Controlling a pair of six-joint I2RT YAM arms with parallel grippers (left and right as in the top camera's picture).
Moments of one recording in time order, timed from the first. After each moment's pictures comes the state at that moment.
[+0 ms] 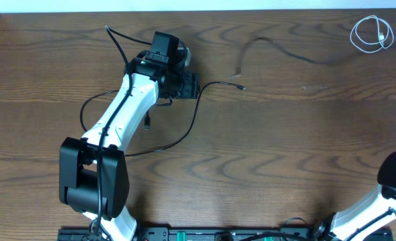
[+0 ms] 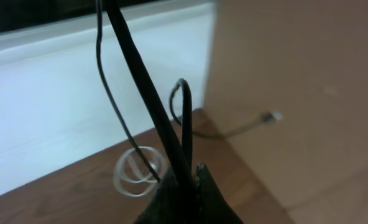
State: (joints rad) left arm -0.28 1.83 1.43 -0.76 0.26 -0.21; right arm -0.49 1.95 2.70 -1.14 0.09 -0.01
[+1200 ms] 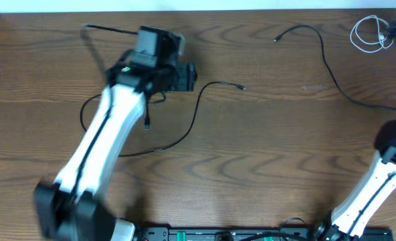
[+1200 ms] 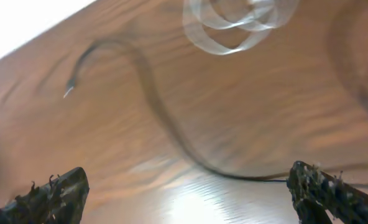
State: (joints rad) left arm -0.27 1.60 1.43 -0.74 0.25 -0.22; right arm -0.44 2.34 2.66 -1.46 -0.28 0.01
